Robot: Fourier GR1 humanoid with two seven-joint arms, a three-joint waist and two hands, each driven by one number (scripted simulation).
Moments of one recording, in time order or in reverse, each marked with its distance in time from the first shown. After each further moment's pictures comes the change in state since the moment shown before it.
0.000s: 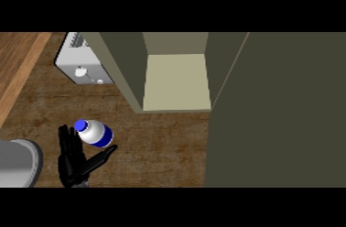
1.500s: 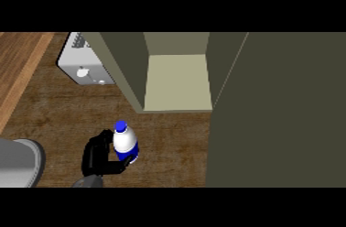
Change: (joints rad) left arm -0.170 0.034 -0.131 0.322 -0.100 -0.365 -0.191; right arm 0.012 -0.004 -0.006 0.008 0.022 0.015 -0.025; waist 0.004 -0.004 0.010
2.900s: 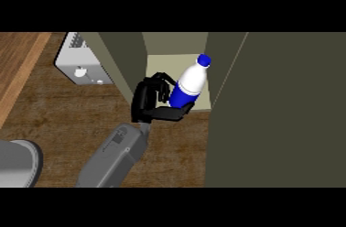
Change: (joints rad) left arm -0.336 -0.048 -0.456 -0.392 0.165 0.570 0.484; right arm -0.018 0.019 -0.044 0.003 -0.017 0.009 0.004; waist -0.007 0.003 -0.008
